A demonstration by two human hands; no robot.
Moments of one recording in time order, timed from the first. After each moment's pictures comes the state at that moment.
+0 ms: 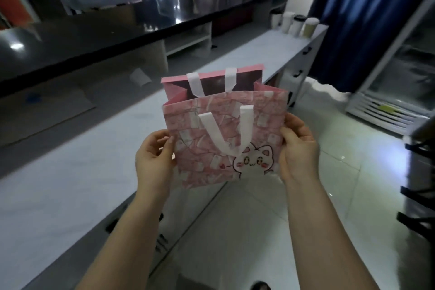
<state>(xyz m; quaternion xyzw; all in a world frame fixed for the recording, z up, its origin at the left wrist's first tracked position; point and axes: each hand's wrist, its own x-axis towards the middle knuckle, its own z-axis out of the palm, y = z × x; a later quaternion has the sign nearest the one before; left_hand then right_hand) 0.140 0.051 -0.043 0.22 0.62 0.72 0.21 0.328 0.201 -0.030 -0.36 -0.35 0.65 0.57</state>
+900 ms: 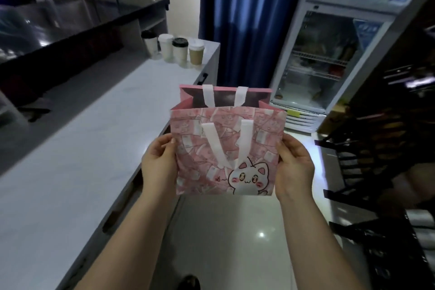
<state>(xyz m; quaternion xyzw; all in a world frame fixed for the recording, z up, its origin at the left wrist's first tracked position) 0.245 0.693 -0.072 0.25 0.56 0.67 0.42 0.475 0.717 -0.052 -0.47 -0.26 0.48 0.69</state>
